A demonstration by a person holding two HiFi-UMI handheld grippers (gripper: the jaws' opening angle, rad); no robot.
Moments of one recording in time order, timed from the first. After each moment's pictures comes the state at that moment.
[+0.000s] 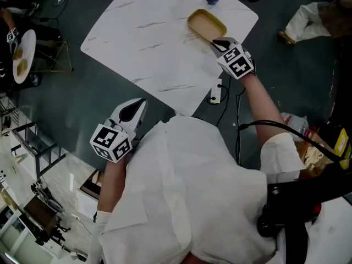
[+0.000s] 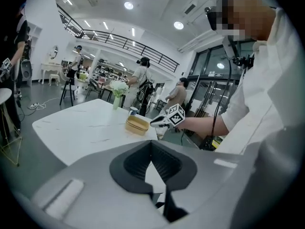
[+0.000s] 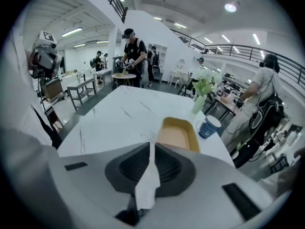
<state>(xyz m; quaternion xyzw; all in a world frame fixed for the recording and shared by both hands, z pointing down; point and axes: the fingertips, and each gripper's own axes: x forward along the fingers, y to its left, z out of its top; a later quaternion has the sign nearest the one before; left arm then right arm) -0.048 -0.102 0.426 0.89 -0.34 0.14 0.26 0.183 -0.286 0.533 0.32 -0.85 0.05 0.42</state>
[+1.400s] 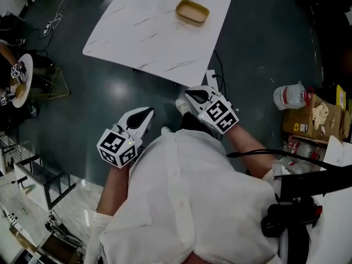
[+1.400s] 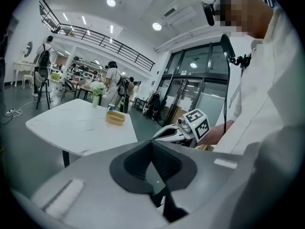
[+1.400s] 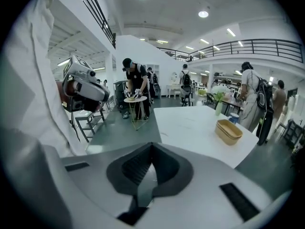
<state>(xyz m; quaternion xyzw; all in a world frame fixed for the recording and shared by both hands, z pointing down) -0.111 0.047 0.405 0.95 -0.20 0.13 0.22 -0.004 0.026 0.467 0.36 -0.88 0.12 0.28</state>
